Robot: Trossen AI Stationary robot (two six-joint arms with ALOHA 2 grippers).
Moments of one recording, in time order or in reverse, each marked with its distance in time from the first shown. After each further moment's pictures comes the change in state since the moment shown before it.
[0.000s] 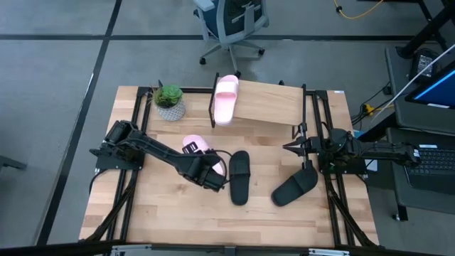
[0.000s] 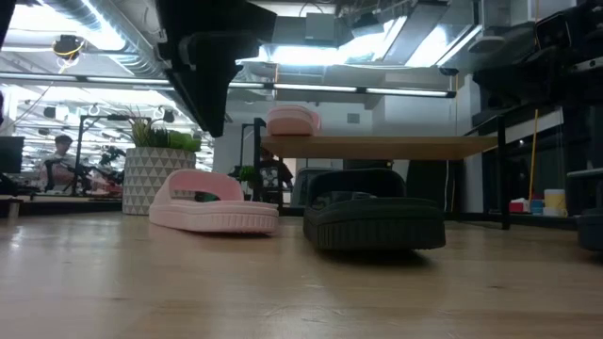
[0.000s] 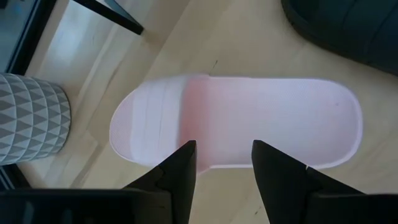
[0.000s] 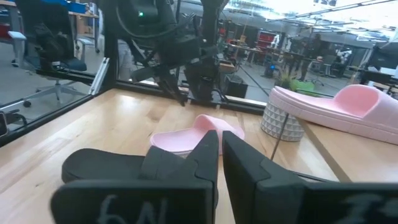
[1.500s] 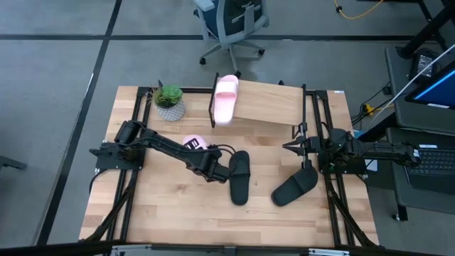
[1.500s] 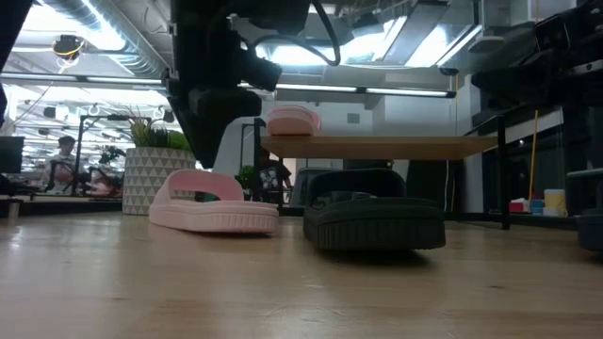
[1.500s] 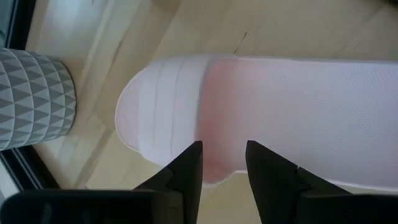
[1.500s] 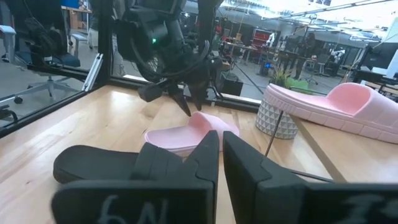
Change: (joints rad) left arm 0.094 0.086 0.000 -0.053 0.072 0.027; right arm 0.000 -0.001 0.000 -0.010 0.022 -0.018
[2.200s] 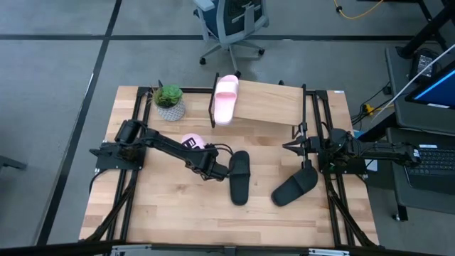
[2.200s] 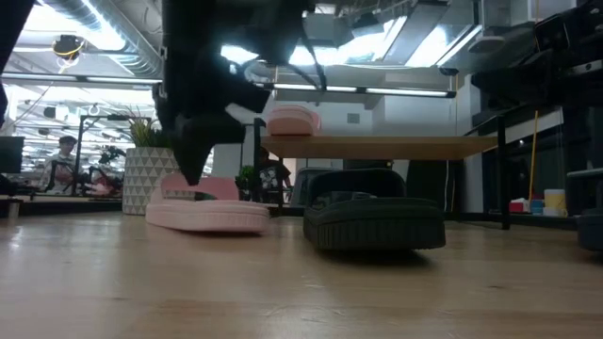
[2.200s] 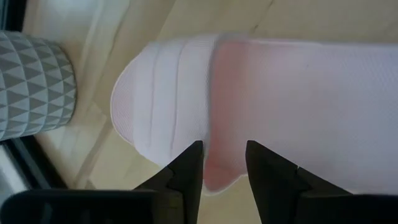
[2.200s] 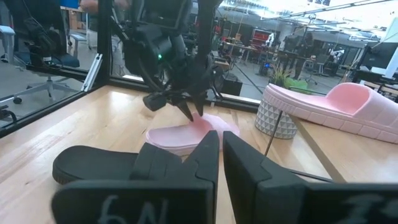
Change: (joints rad) left arm 0.023 -0.001 -0.092 0.032 0.015 -0.001; right arm 0.000 0.000 0.000 0.001 0.003 0.001
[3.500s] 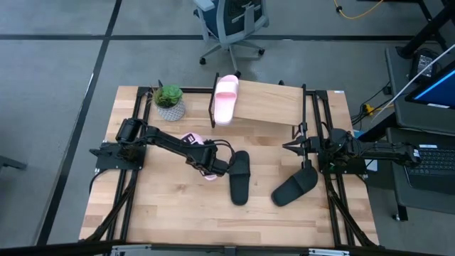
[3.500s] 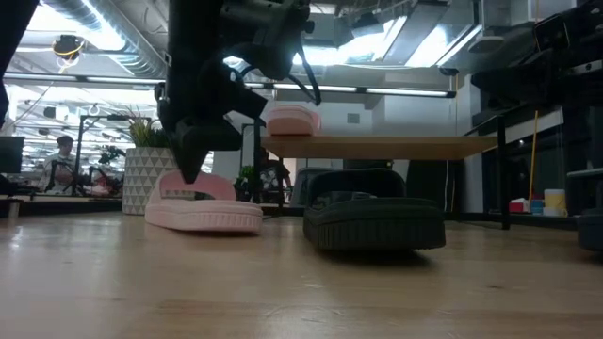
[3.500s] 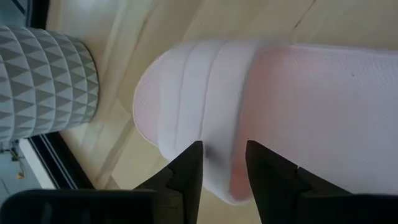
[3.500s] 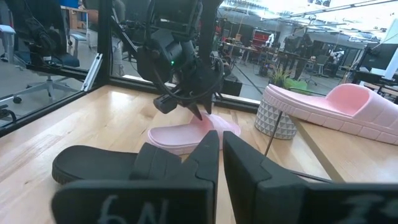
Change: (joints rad) left arm 0.040 0.000 -0.003 -0.044 -0.025 0.020; right arm 0.000 0.000 0.000 0.001 -0.001 -0.005
